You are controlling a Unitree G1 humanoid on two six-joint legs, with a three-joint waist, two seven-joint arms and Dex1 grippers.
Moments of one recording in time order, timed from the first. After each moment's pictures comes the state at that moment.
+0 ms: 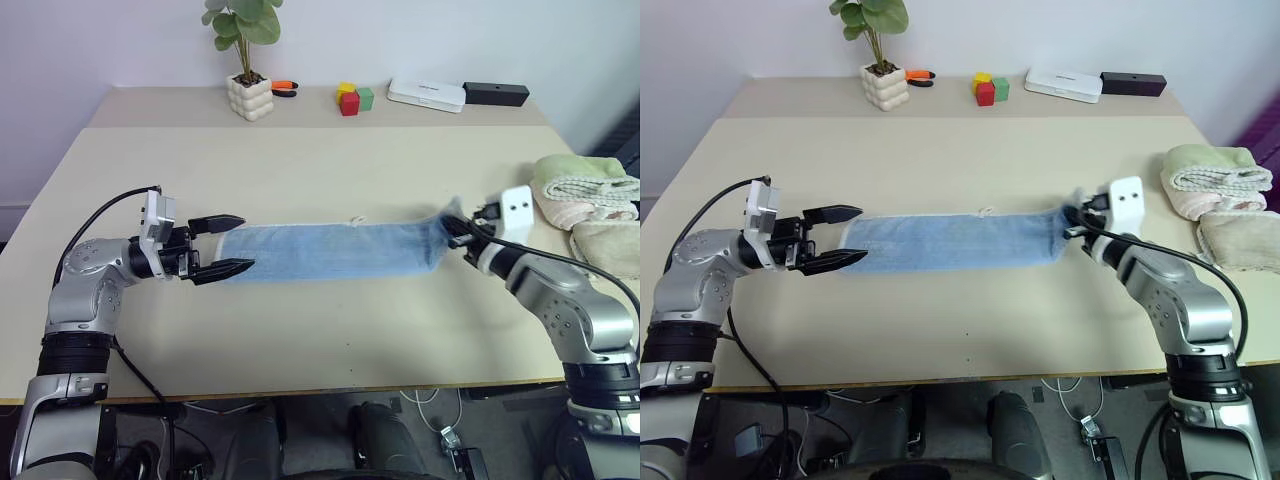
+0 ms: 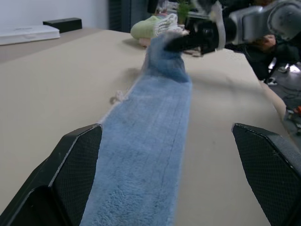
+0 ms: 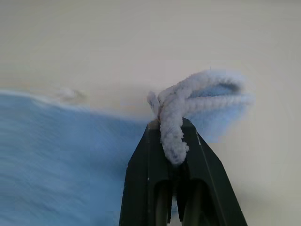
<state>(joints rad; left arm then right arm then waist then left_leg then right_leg) -0.45 0.66 0.14 0.26 -0.53 0.19 -1.41 -0.34 -0.63 -0.10 -0.19 0.61 0.66 0.29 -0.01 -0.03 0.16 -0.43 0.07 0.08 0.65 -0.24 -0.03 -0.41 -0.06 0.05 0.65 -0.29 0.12</state>
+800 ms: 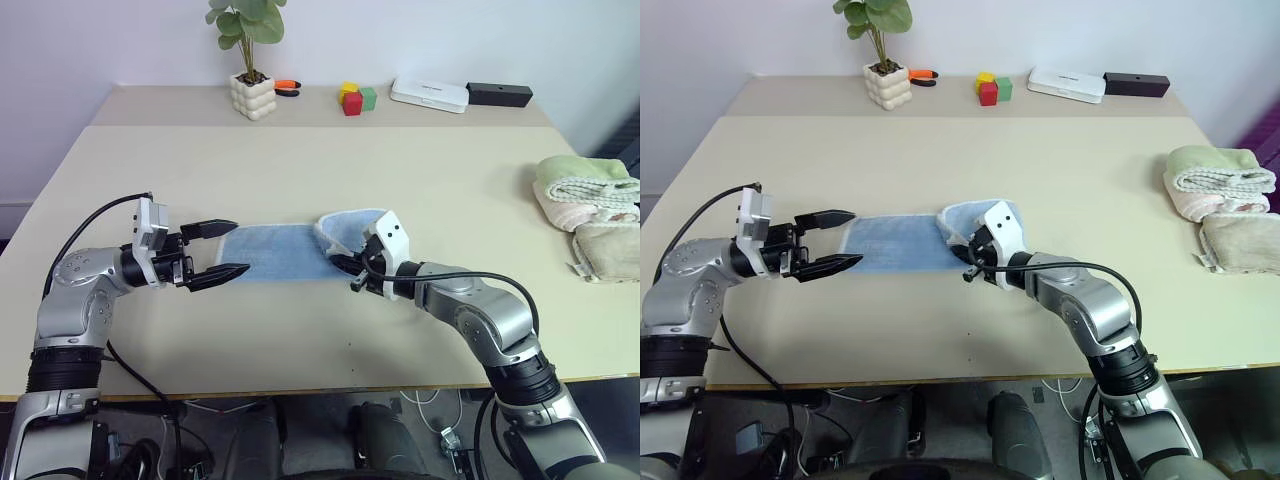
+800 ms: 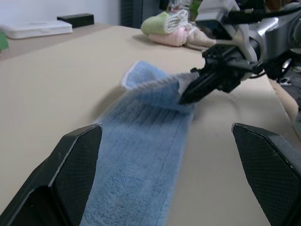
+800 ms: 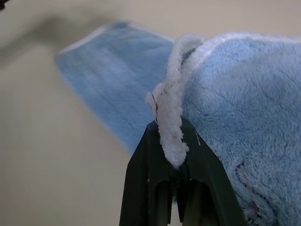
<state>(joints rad) -0.36 0.68 0.17 0.17 -0.54 0.21 -1.36 -0.41 -0.41 0.22 -0.26 0.50 0.80 0.47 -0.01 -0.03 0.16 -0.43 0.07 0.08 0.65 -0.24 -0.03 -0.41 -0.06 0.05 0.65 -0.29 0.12</state>
